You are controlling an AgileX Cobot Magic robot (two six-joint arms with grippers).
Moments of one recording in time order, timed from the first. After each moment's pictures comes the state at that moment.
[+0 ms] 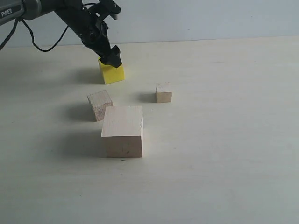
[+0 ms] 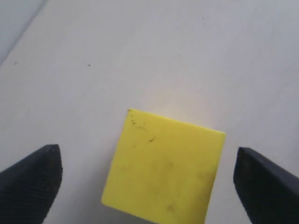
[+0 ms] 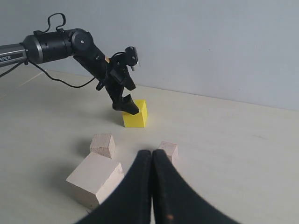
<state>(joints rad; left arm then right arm) -0.31 2.47 -2.20 -0.24 0.93 0.83 0.11 0.49 -0.72 0.63 0.77 -0.49</state>
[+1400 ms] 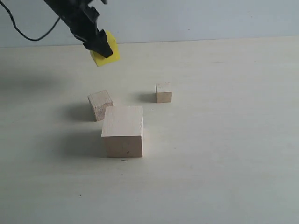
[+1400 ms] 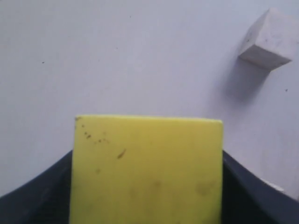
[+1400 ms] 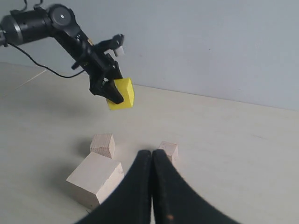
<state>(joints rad) -0.27 2.34 -2.20 -0.39 1.20 0.96 0.11 0.49 -0.72 0.63 0.77 -0.49</state>
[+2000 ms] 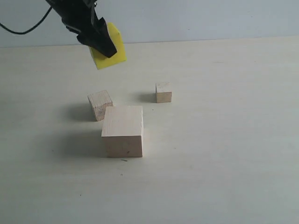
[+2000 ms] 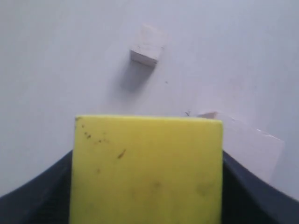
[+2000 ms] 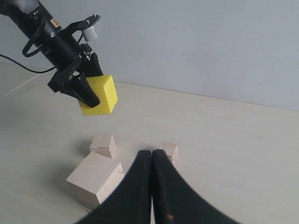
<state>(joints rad) -0.37 1.98 -1.81 -0.43 1.22 0.92 0.11 0.49 -0.72 0.63 0.77 -0.49</state>
